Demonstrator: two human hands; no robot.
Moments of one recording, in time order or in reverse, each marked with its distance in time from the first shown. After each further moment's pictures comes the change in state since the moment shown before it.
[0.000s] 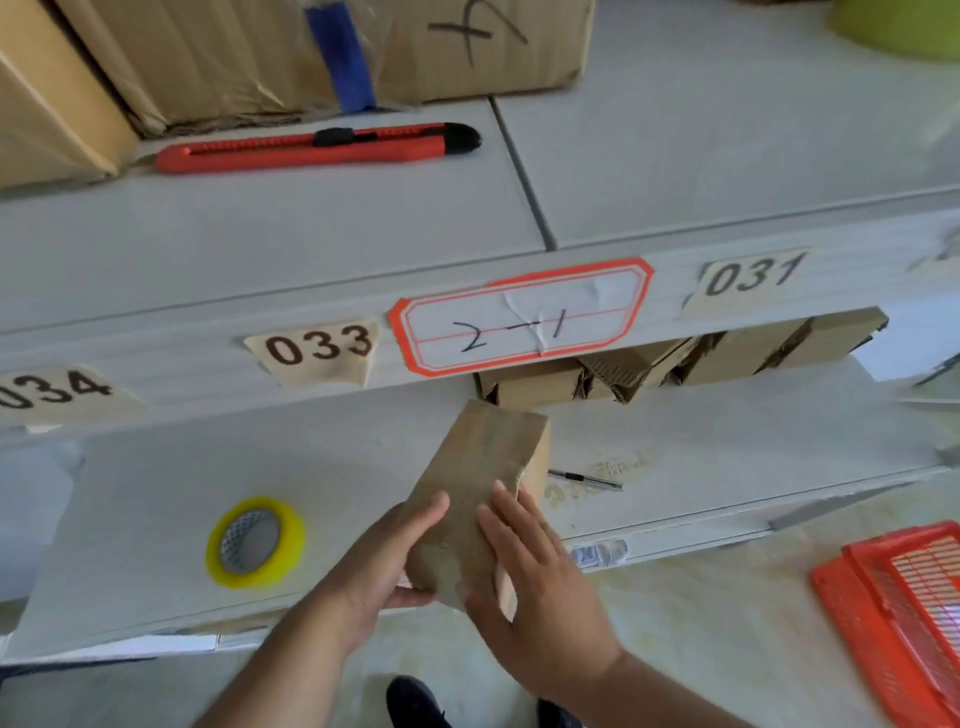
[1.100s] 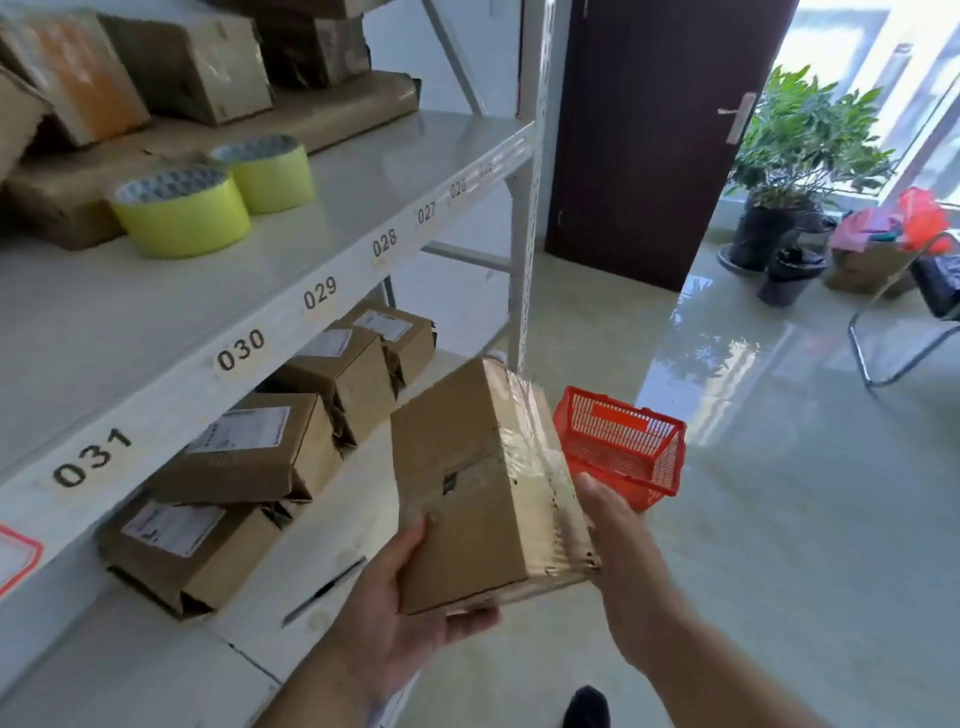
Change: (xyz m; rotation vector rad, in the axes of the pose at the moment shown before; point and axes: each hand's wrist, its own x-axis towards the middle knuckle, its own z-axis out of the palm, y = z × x) left_hand -0.049 0.024 0.221 0.062 -0.886 -0.217; right_hand -0.155 -0.042 -0.204 1.014 1.162 0.875
